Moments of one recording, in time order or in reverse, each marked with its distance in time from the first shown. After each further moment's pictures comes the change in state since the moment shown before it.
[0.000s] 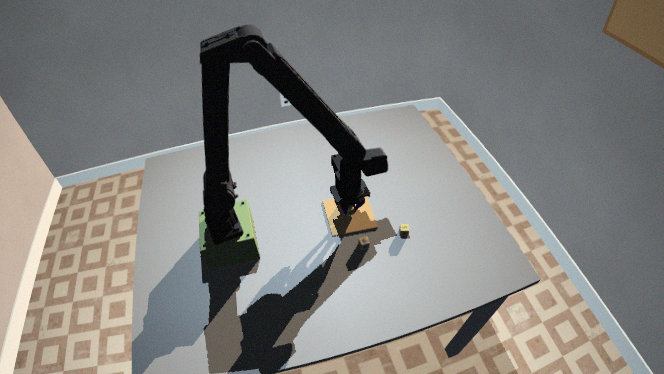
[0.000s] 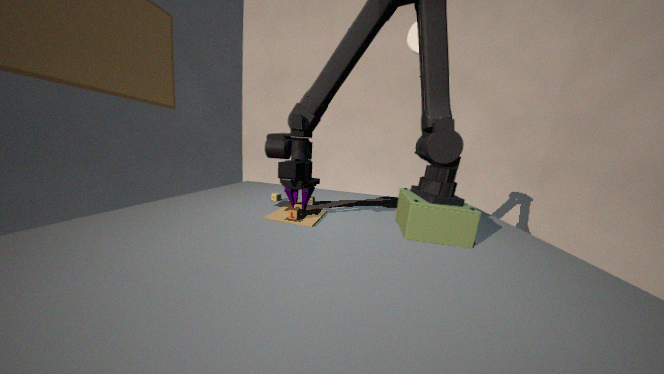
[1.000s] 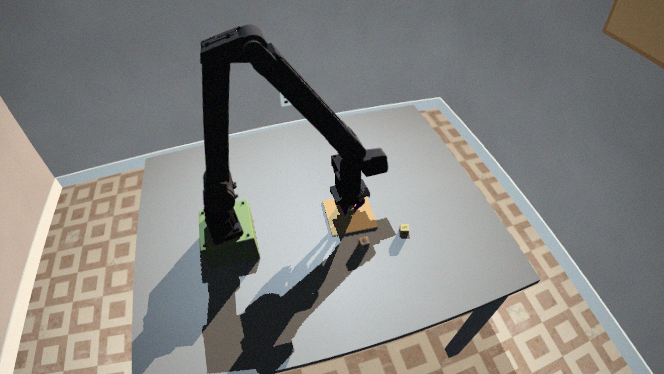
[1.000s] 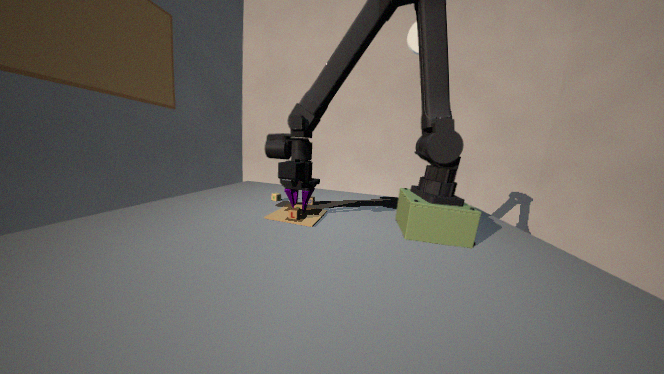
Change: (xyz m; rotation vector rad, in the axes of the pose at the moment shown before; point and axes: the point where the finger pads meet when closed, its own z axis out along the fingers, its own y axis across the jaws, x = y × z) arm 0.000 0.000 0.001 -0.002 0.000 0.000
